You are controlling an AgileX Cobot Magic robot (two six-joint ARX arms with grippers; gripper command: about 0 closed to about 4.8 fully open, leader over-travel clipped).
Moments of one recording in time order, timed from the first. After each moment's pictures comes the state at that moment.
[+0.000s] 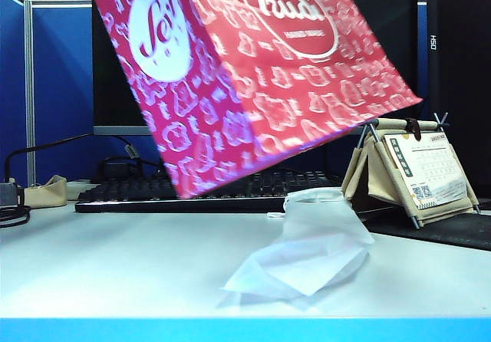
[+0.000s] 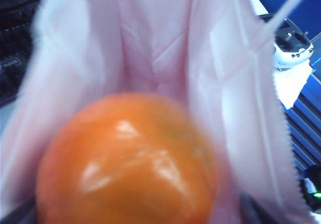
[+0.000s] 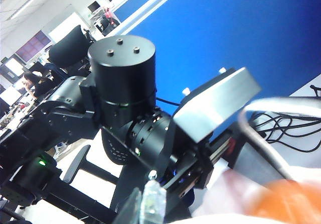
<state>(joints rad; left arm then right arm) -0.48 1.31 1.46 -0.73 0.57 -0.06 0.56 1.37 1.62 -0.36 -0.87 0.51</state>
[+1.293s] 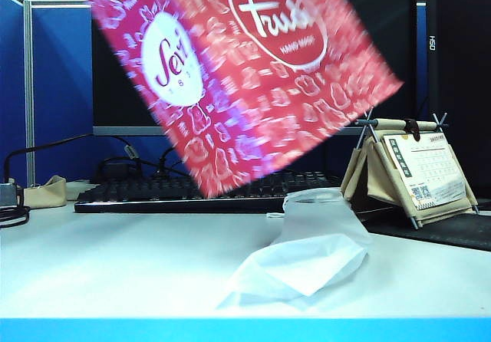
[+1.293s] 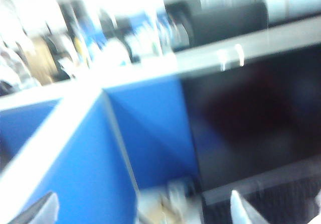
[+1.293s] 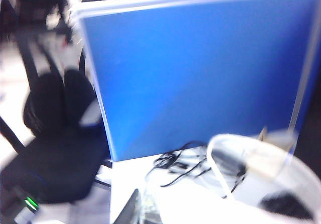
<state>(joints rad) -0.48 0.86 1.96 -0.99 -0.43 0.27 0.59 1.41 1.62 -0.31 -0.81 -0.07</state>
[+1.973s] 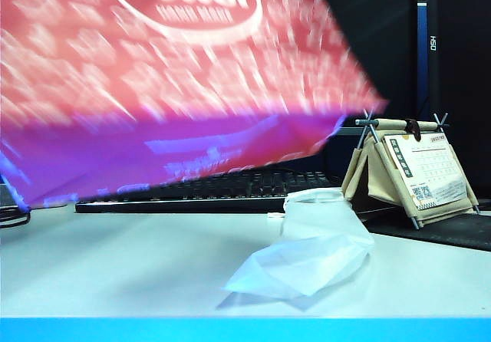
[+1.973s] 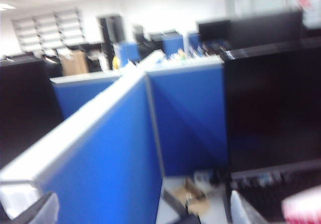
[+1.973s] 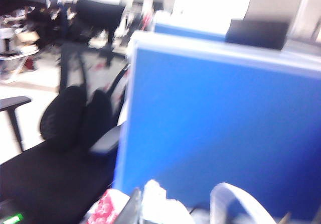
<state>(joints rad) -0.48 0.40 1.59 -1.00 -0.53 0.27 0.70 1.45 1.42 0.20 -0.87 -0.08</state>
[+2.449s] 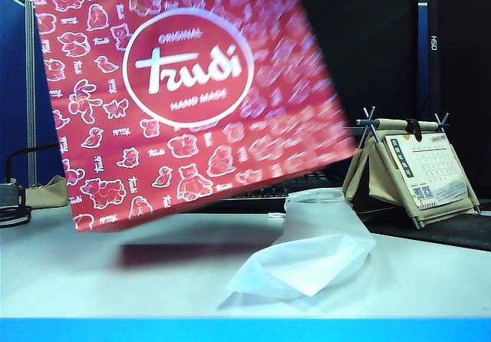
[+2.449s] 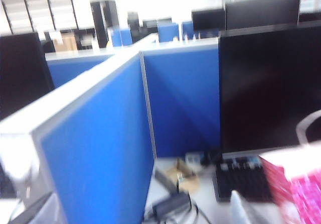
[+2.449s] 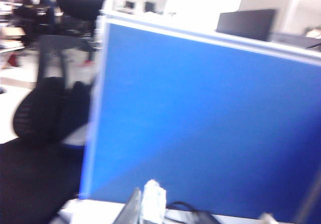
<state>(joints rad) -0.48 0.30 1.54 -1.10 -0.52 0.18 0.68 1.63 1.42 0.40 -0.84 -0.10</state>
